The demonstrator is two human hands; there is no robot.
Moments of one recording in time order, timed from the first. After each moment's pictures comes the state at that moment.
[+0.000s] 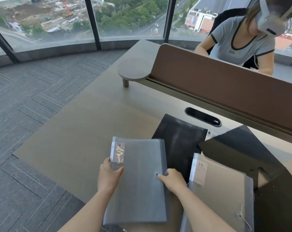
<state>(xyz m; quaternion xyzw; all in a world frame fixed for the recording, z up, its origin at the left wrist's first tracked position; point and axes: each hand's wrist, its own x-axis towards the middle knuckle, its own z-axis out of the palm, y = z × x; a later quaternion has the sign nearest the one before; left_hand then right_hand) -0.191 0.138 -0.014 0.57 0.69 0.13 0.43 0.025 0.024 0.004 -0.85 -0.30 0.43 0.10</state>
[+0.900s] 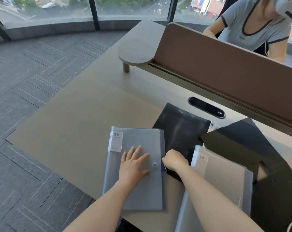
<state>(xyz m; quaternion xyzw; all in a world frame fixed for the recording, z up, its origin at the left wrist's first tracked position) -0.131 0.105 -0.028 0.87 0.44 -0.07 0.22 0.049 0.066 0.015 -0.85 -0.33 0.40 -0.06</state>
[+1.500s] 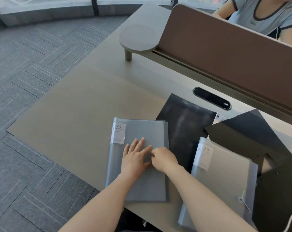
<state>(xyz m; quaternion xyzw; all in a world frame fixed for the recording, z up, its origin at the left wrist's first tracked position) -0.137 0.106 -0.032 0.86 0.45 -0.06 0.24 -0.005 0.064 0.003 -0.79 -0.51 0.35 -0.04</state>
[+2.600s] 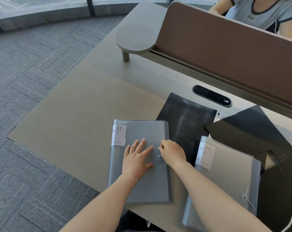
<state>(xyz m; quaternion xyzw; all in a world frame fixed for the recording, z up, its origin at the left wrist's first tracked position) -0.138 0.108 -0.031 0.87 0.43 -0.09 0.22 0.022 0.068 -0.005 -0.84 -0.47 0.27 0.02</state>
